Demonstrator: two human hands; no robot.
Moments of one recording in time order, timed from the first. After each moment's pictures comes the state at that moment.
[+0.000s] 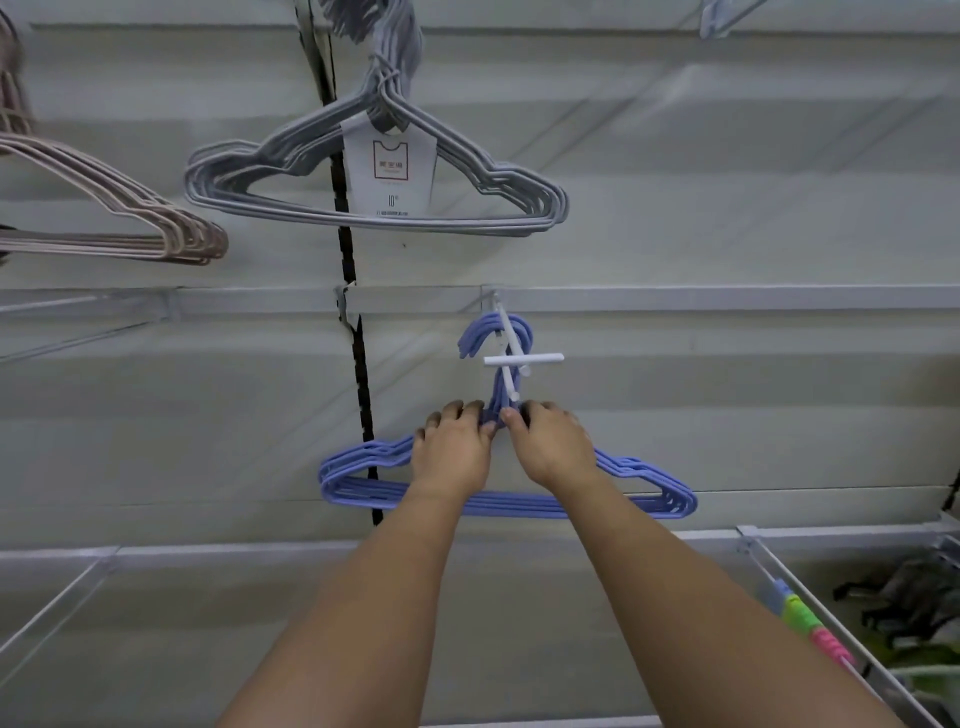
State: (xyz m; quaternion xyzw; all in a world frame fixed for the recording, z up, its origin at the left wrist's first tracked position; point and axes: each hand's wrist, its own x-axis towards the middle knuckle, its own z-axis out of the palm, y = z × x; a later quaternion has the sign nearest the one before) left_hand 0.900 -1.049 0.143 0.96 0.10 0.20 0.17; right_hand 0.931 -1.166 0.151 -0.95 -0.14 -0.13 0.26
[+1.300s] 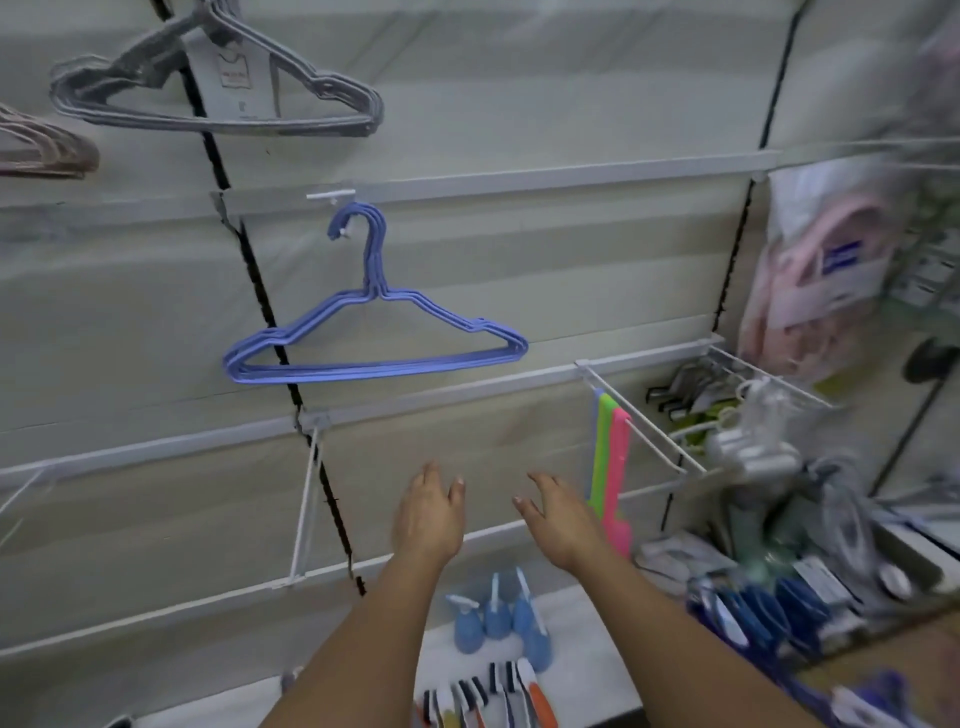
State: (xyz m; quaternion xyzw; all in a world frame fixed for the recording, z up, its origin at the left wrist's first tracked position) left_hand 0.698 -1.184 -0.009 0.95 0.10 0.07 0.30; right_hand 0.696 -1.351 -0.011 -0.95 -0.06 0.01 0.30
